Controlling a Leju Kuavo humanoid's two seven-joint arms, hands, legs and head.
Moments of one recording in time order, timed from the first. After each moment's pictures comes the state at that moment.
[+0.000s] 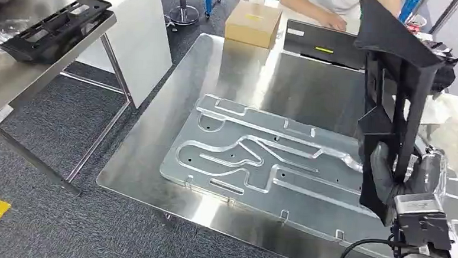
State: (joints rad) left arm -0.04 -0.19 1.12 -0.28 -0.69 0.10 -0.30; right arm -0.06 -0.11 -0.03 -2.11 0.41 -0.17 -0.16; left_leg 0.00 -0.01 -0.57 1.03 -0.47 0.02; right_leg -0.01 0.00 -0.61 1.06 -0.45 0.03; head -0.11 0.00
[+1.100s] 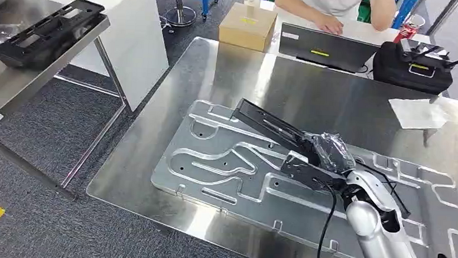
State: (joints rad) left arm -0.06 -0.17 1.14 -0.27 -0.71 0.07 -0.30; right arm -0.35 -0.19 0.29 -1.63 0.74 0.19 0.04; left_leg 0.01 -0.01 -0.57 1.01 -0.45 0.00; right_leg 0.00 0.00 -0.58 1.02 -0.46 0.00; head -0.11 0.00
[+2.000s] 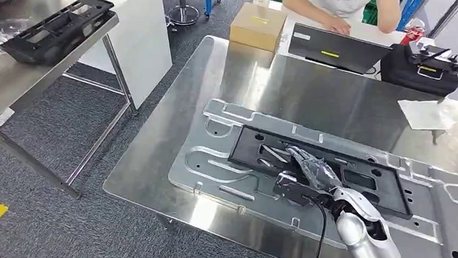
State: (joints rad) left arm -0.05 -0.16 1.15 -0.26 -0.73 0.04 -0.32; right arm -0.32 -0.21 0.35 -1.48 0.74 0.20 0.02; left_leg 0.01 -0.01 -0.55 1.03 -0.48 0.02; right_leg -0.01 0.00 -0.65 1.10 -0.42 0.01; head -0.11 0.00
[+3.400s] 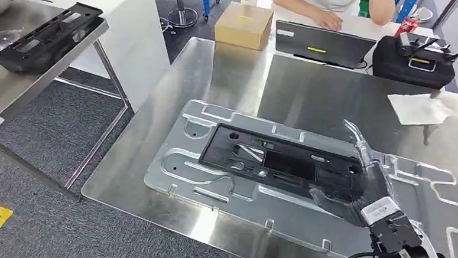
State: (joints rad) left arm -0.04 -0.16 1.18 -0.26 -0.73 0.02 -0.33; right arm 0.01 -0.20 0.09 -2.09 0.20 0.02 -0.13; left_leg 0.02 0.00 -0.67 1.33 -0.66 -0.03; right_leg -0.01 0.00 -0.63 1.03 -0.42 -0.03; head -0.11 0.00
